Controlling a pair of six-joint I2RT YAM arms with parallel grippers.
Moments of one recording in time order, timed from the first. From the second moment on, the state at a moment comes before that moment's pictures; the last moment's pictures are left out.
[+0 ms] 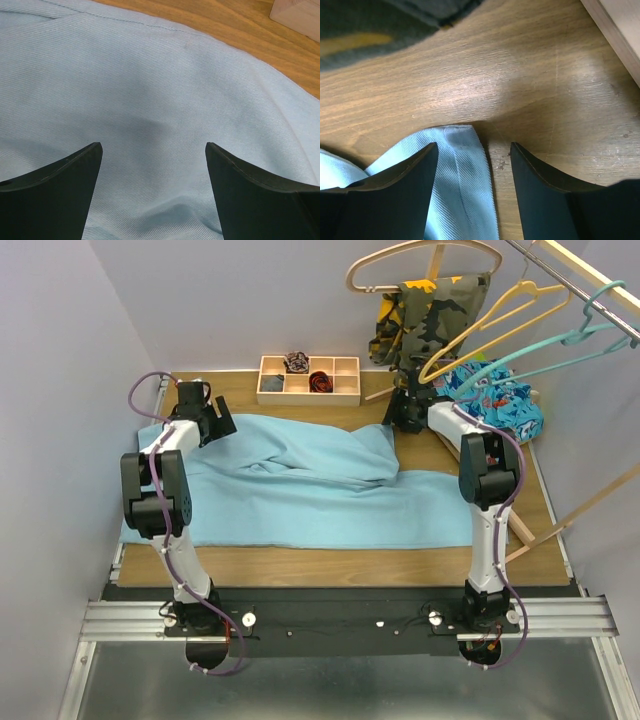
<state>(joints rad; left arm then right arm) 0.08 1.91 1.35 -0.23 0.03 -0.30 0.21 2.25 1.73 -0.34 -0.02 0.49</state>
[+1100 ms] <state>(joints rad) 0.09 2.01 1.34 -0.17 0.03 -0.28 0.26 2.25 1.71 -0.34 0.05 0.38</state>
